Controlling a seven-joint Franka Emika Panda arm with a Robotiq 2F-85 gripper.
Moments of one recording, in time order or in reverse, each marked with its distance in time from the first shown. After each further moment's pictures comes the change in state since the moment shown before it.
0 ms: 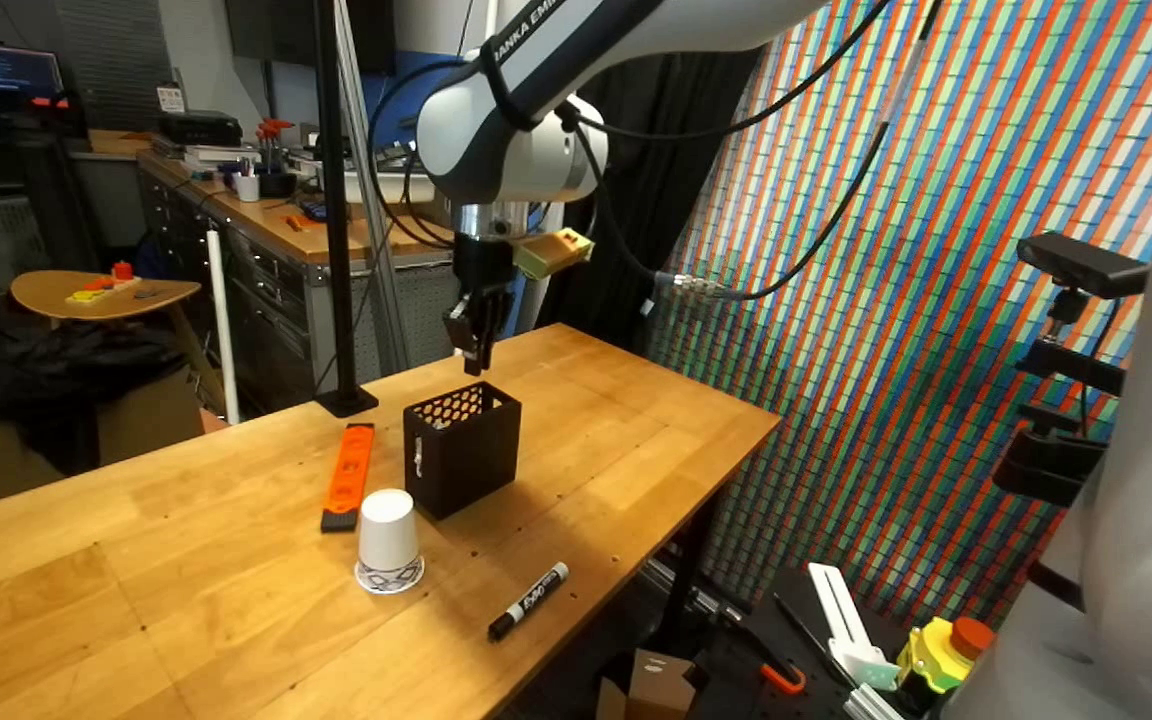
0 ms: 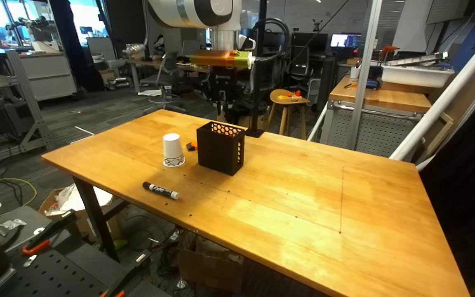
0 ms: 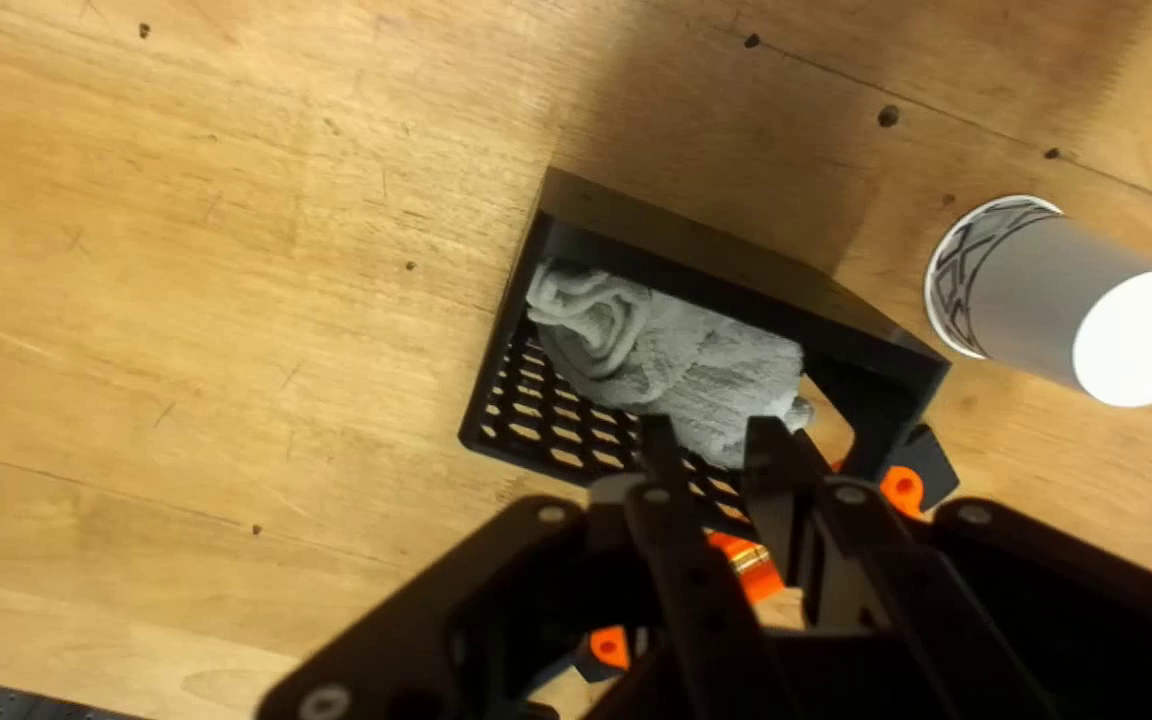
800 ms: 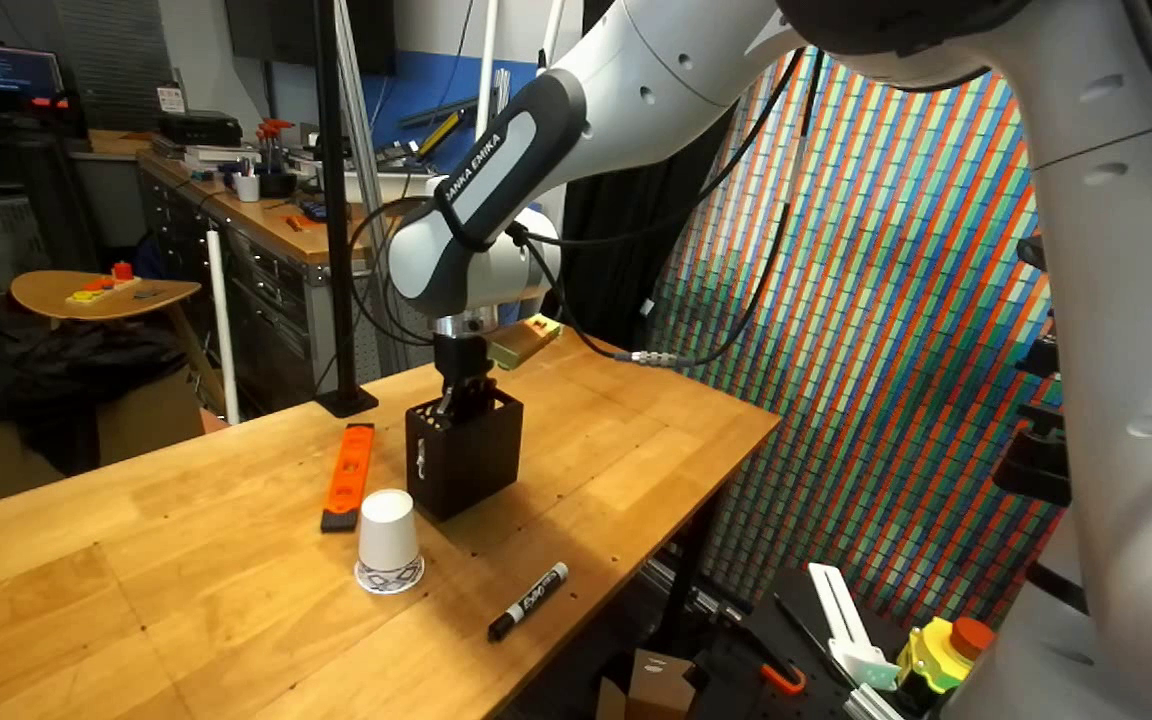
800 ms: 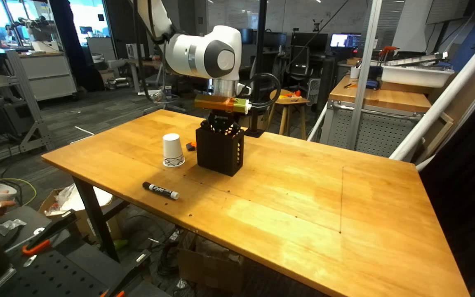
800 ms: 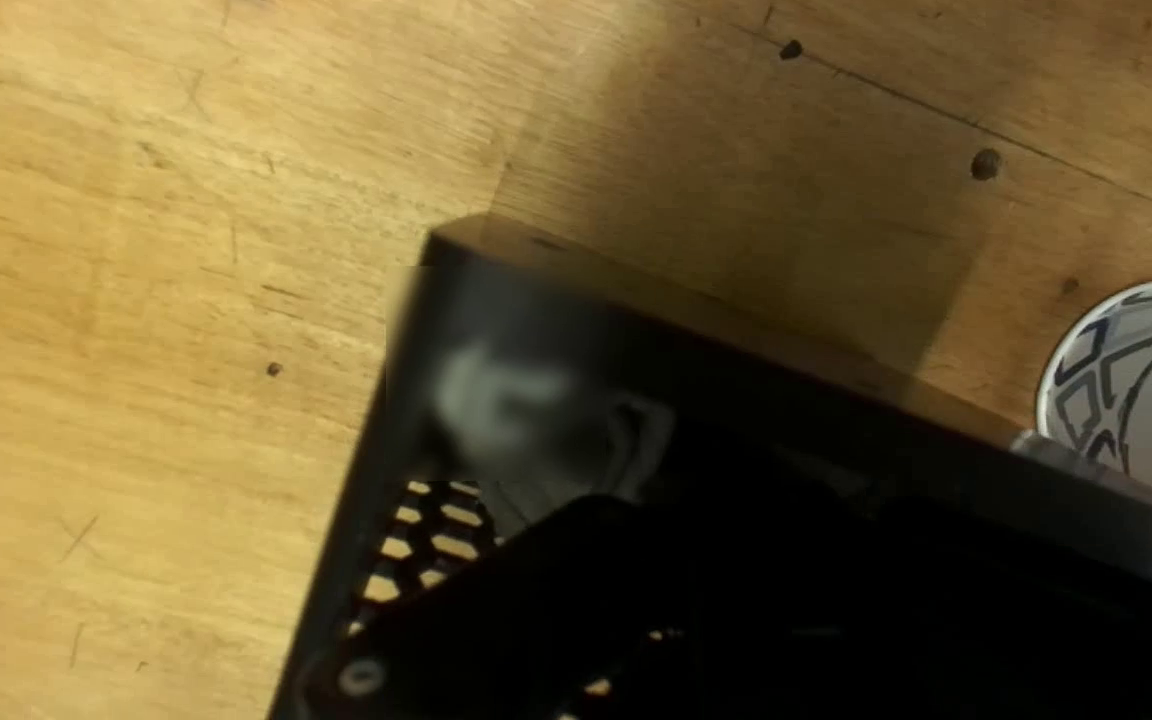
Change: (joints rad) arm 0.020 0.281 0.006 0.099 -0.029 0.043 0.014
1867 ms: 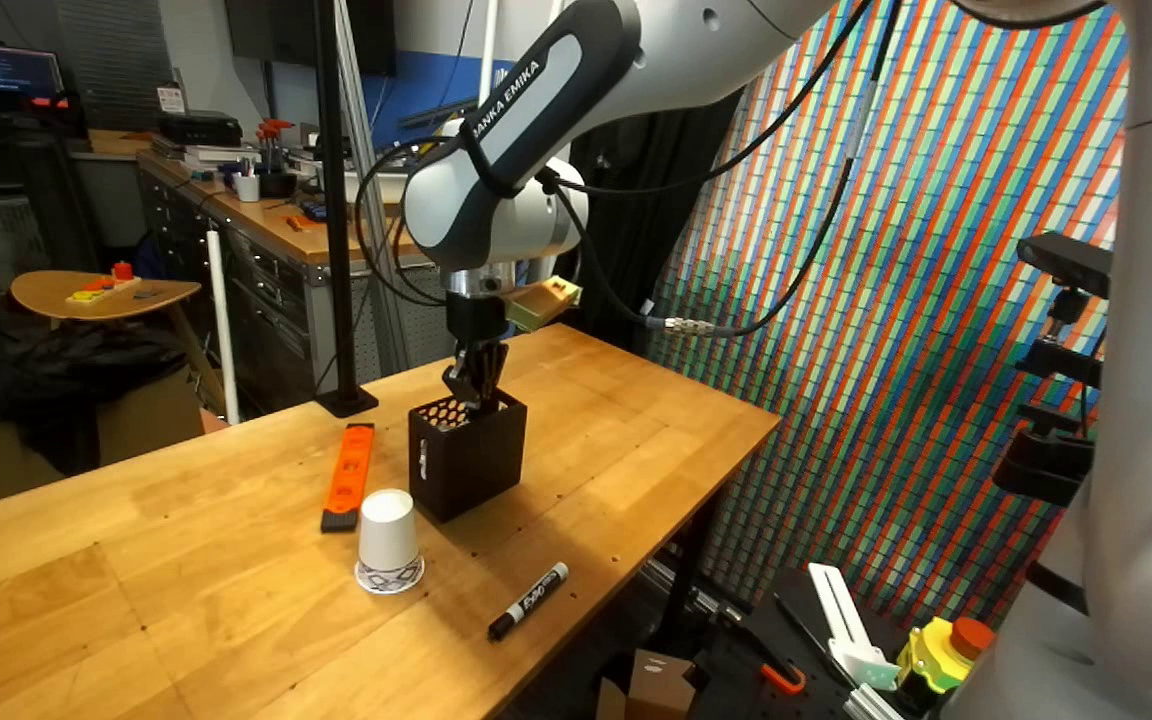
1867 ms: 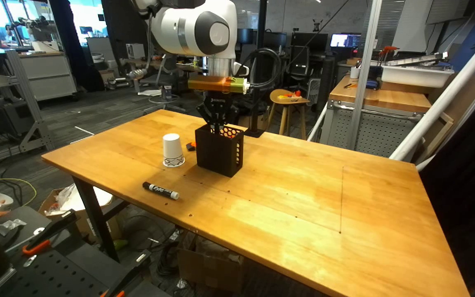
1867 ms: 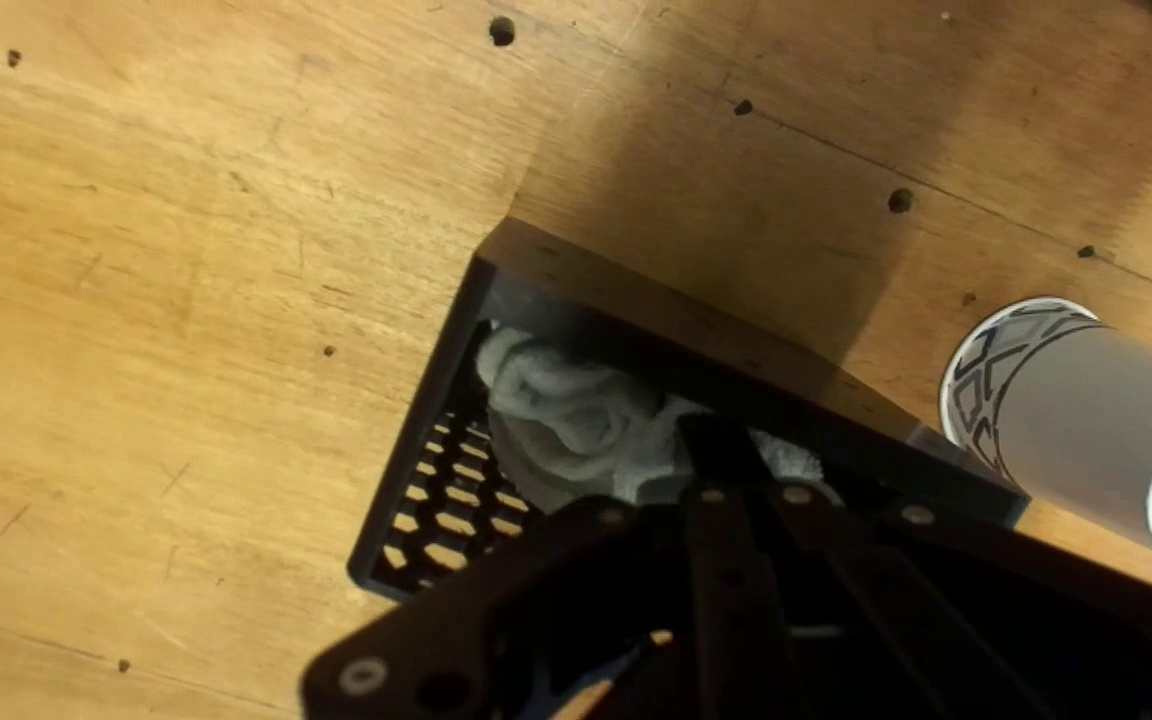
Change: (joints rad) arm 0.000 -0.168 -0.004 -0.107 -0.002 -0.013 -0.020
